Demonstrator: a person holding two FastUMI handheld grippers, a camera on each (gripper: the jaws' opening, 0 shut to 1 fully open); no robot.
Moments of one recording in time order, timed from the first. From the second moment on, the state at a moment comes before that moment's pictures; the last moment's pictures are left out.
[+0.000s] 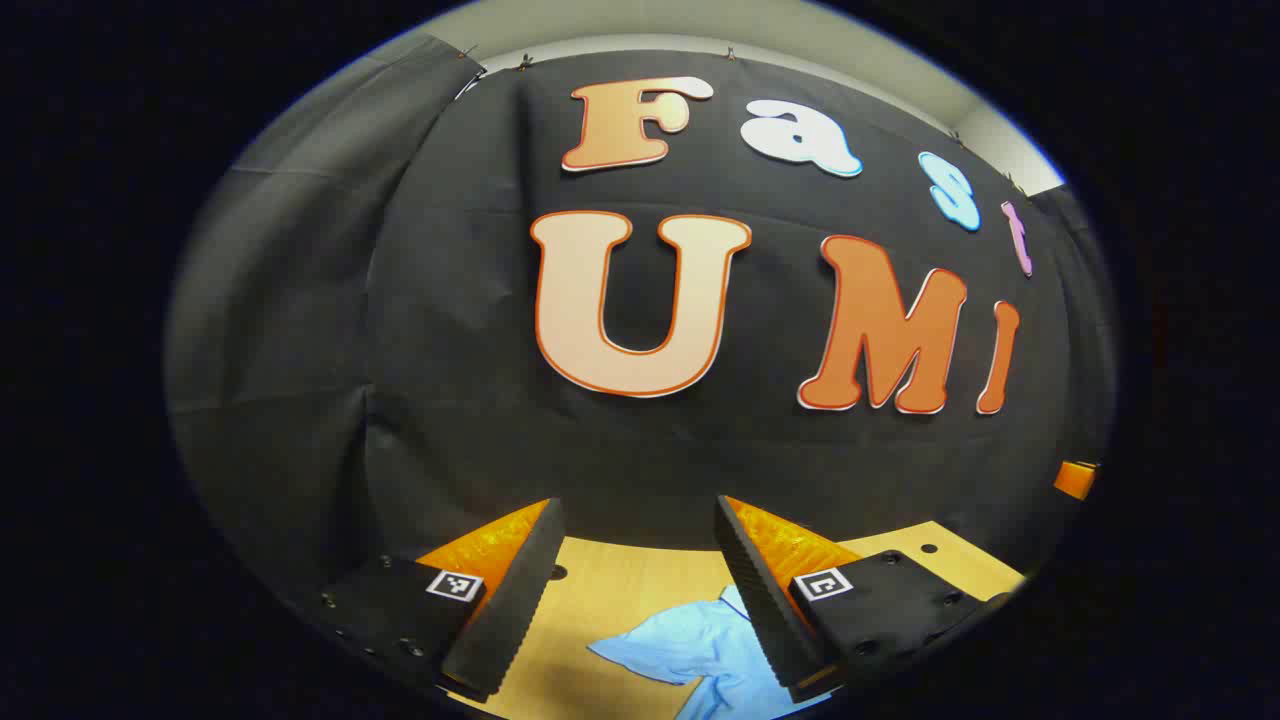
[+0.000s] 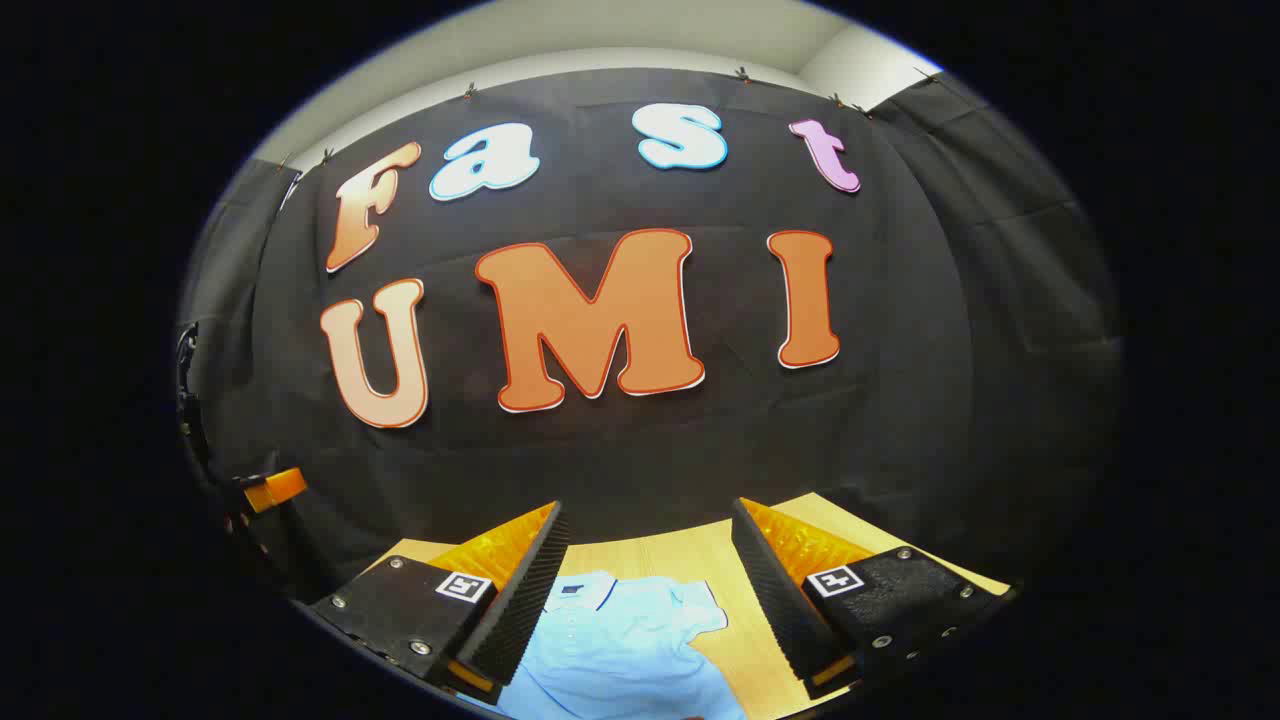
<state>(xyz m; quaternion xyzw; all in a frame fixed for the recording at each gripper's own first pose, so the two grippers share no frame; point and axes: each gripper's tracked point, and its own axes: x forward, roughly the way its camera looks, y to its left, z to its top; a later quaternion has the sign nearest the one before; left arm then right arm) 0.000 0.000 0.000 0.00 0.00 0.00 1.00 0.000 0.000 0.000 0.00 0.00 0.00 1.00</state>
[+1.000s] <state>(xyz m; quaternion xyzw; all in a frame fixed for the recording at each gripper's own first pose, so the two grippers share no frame) 0.027 -0.041 0.004 0.04 -0.01 0.04 1.00 0.099 -0.066 -0.039 -0.02 0.10 0.00 0.99</state>
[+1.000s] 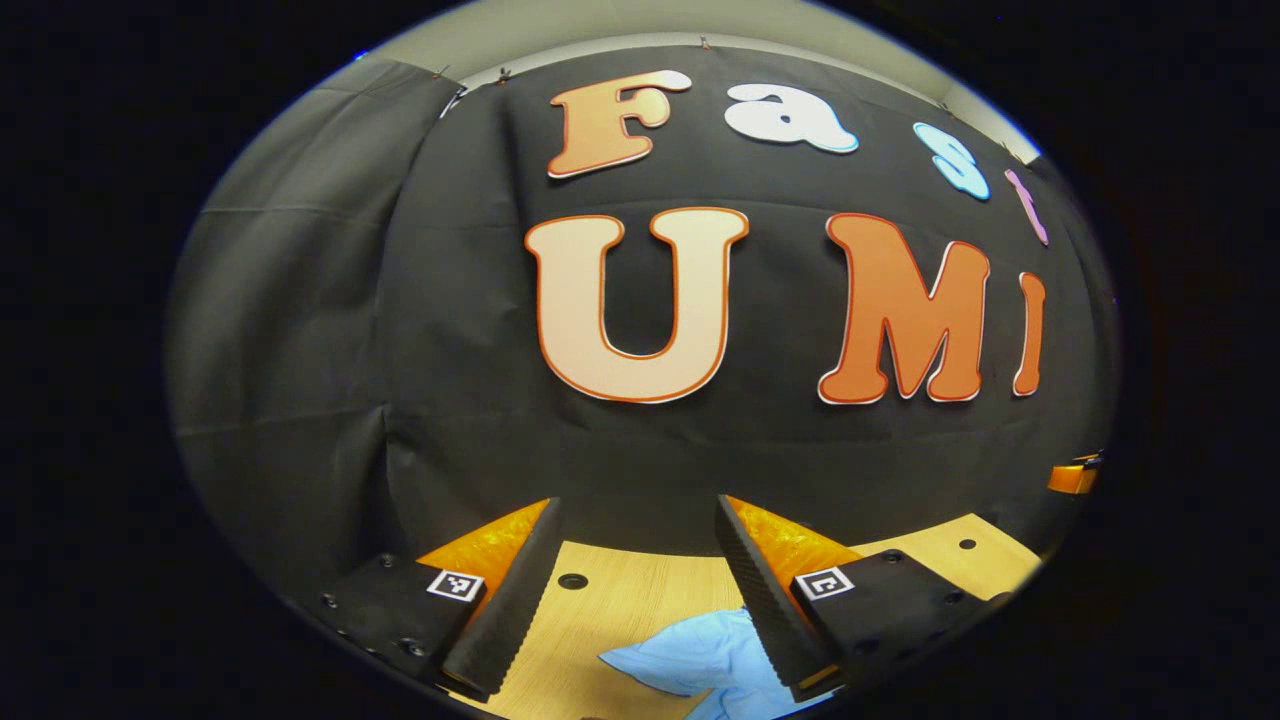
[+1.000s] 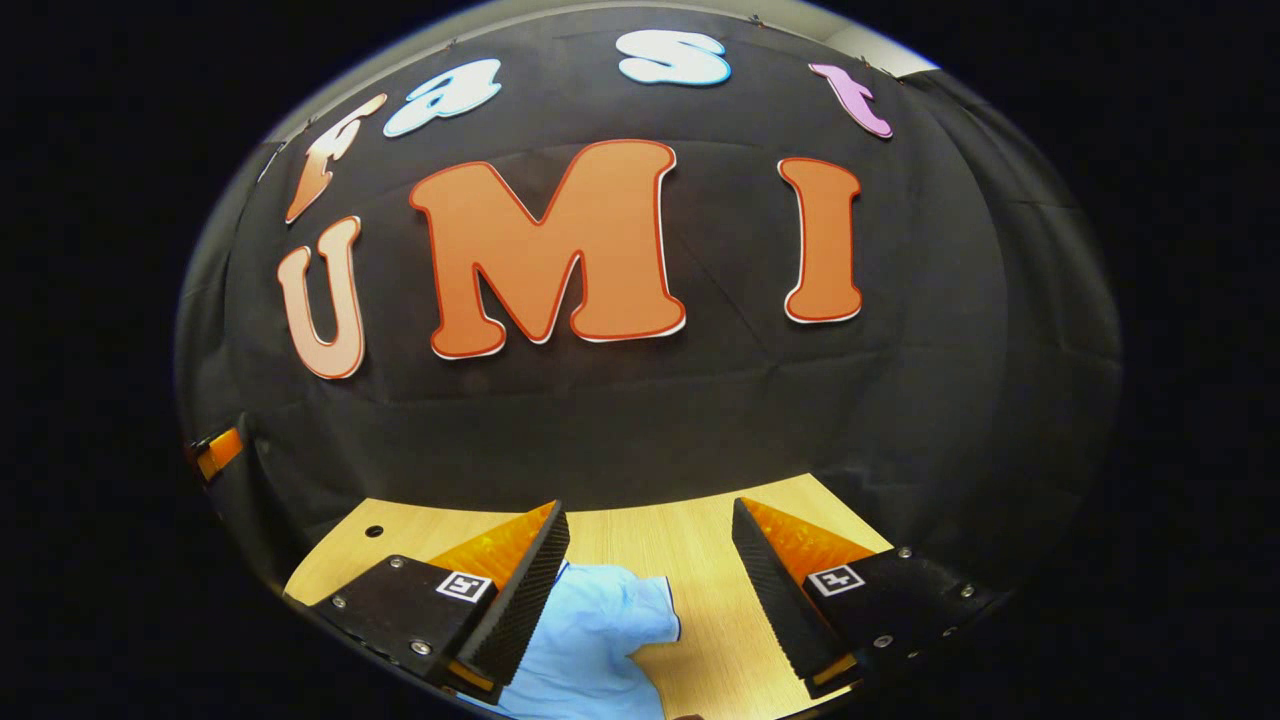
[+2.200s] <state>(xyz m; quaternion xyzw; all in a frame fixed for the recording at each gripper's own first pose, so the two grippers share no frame) 0.046 0.095 -0.047 0.02 0.06 0.09 0.99 0.203 -0.103 -0.353 -0.03 0.54 -0.10 0.84</state>
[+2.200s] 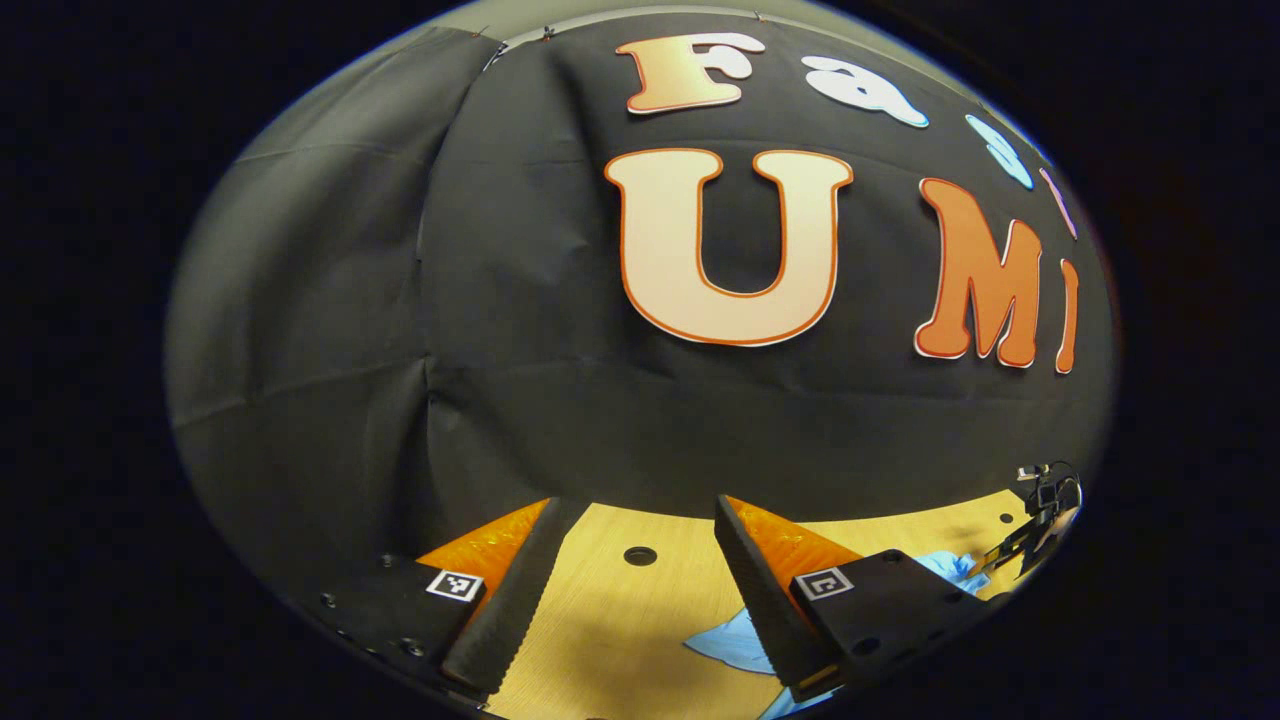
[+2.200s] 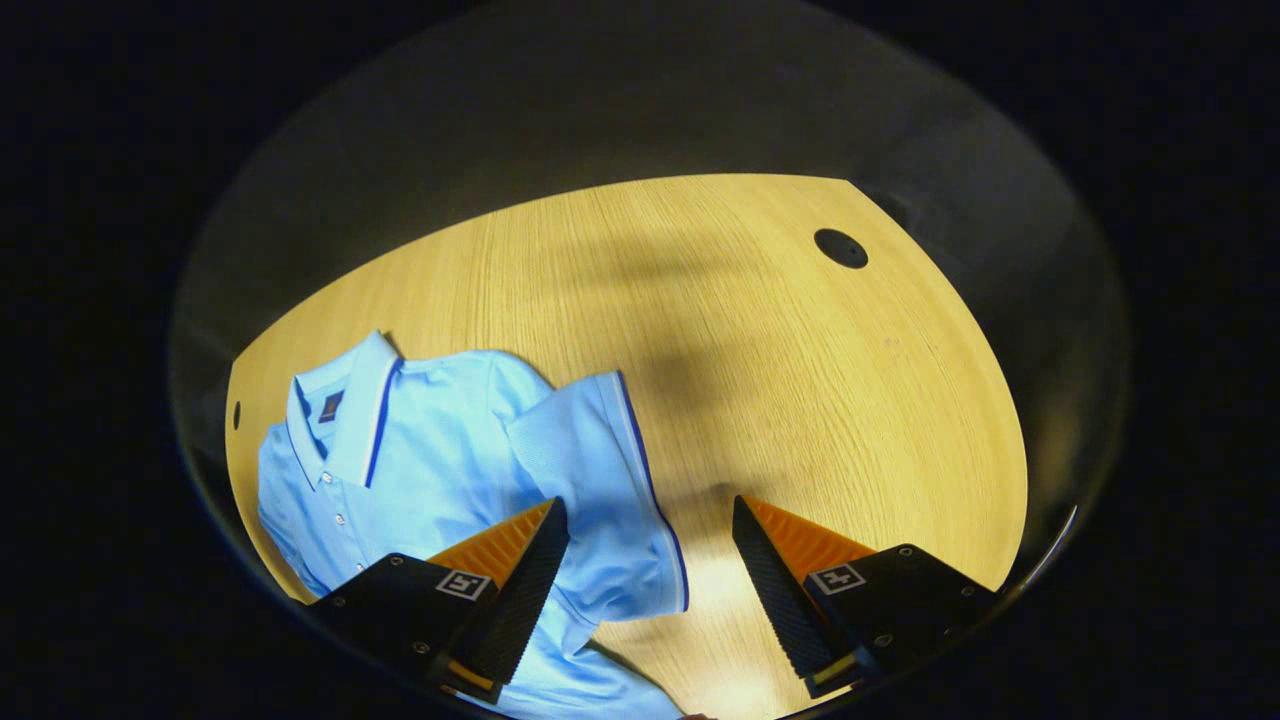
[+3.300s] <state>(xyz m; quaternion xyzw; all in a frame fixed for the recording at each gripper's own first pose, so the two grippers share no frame) 0.024 0.117 -0.053 0.02 0.07 0.08 0.99 0.171 0.038 -0.298 -0.01 0.50 0.05 0.86</state>
